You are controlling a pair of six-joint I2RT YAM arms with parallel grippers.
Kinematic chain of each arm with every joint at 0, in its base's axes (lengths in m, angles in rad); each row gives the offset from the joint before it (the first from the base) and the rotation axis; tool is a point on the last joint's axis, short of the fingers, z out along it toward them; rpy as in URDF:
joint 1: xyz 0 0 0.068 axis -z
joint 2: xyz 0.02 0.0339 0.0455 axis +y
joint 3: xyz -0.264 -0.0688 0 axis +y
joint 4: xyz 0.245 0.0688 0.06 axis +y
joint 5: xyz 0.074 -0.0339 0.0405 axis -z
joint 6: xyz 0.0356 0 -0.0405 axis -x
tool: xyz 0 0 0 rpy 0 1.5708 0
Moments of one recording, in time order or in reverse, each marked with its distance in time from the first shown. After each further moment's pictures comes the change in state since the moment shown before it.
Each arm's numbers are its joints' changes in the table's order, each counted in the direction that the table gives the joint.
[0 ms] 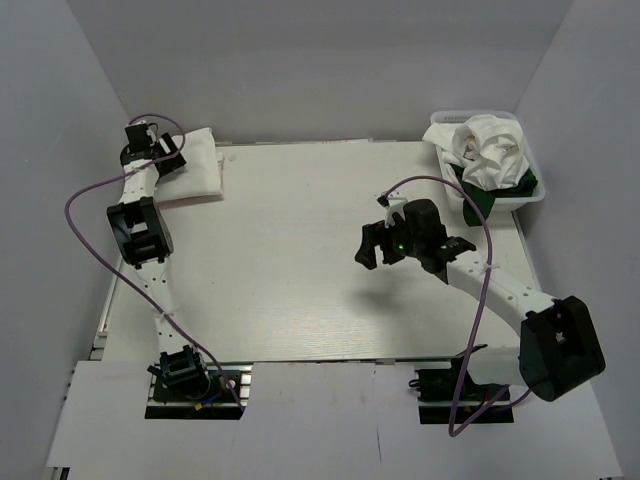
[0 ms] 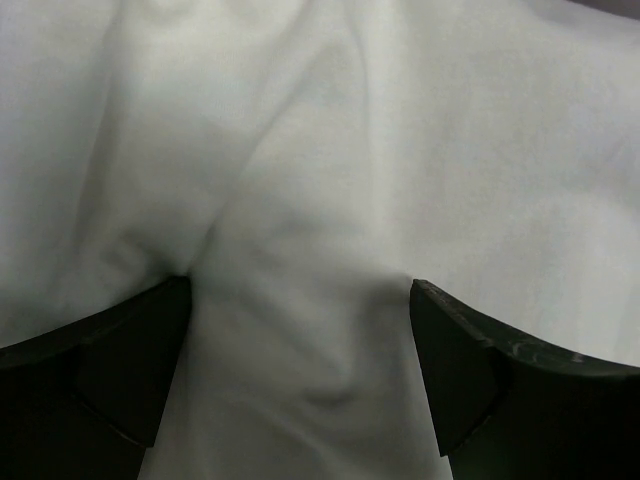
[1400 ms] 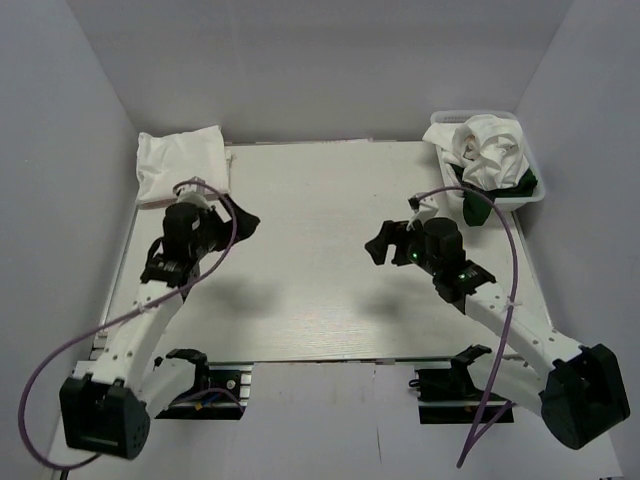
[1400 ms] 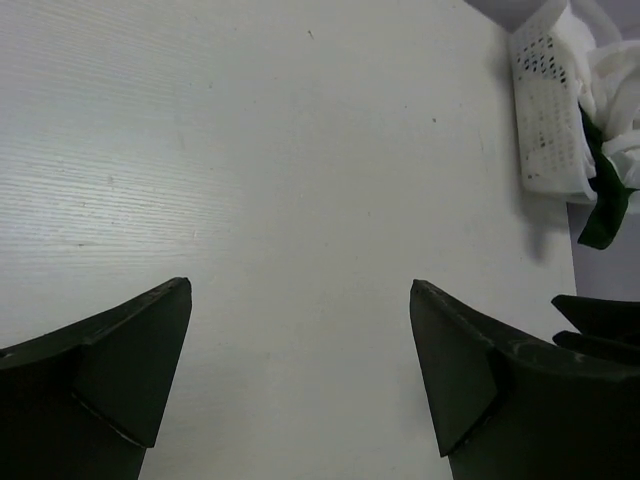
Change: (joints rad) left arm 0.460 -1.547 1.514 -0.251 0.152 0.345; right arm -0.010 -0.258 0.179 -0.190 0.204 -0.214
